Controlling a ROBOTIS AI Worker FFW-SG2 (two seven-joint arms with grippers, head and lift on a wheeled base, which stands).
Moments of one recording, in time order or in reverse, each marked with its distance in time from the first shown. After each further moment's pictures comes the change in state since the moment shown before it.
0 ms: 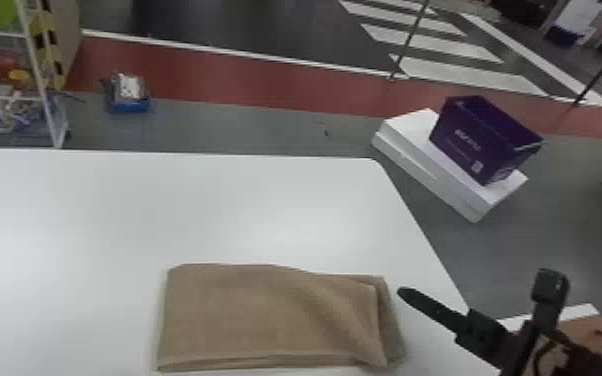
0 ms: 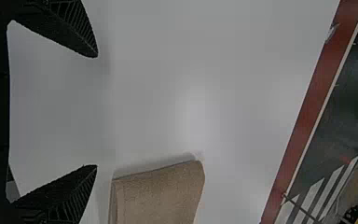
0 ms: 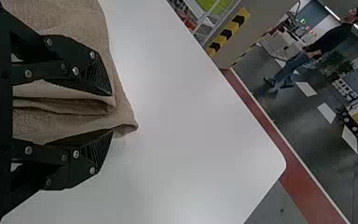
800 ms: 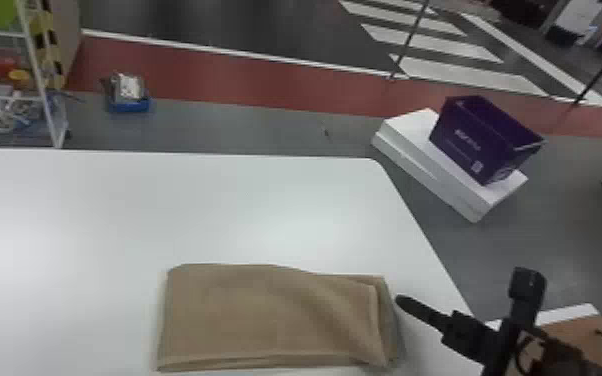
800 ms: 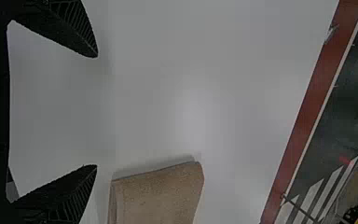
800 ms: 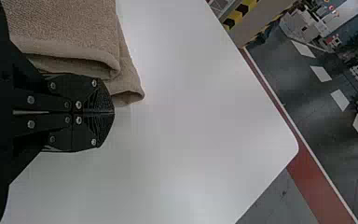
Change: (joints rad) left arm 0.001 0.000 0.003 -0.001 0.000 0.000 0.000; right arm -0.023 -0.008 0.077 0.093 0.147 -0.099 -0.009
